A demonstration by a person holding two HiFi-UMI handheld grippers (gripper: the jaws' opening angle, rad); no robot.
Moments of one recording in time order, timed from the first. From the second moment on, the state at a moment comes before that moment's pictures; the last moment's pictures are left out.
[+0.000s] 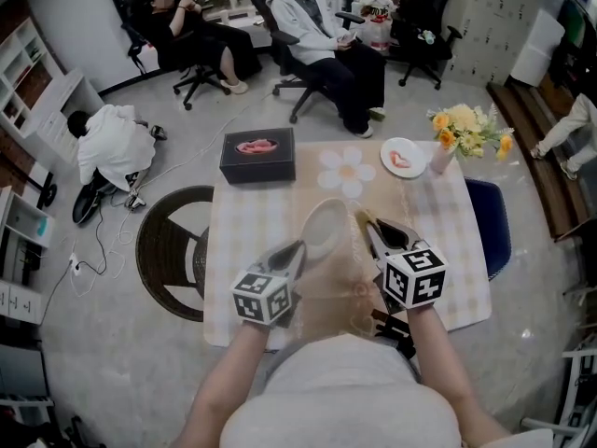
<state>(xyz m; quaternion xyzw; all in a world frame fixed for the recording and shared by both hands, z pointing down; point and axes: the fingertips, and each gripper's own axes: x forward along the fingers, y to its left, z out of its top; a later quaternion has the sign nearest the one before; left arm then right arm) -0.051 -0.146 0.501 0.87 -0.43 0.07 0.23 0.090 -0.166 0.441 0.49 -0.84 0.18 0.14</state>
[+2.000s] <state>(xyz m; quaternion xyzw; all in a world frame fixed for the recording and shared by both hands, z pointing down) -0.061 -0.140 0.558 0.79 -0.42 -0.06 0.45 0.060 -0.175 0.514 0.42 -0.86 0.23 0.16</state>
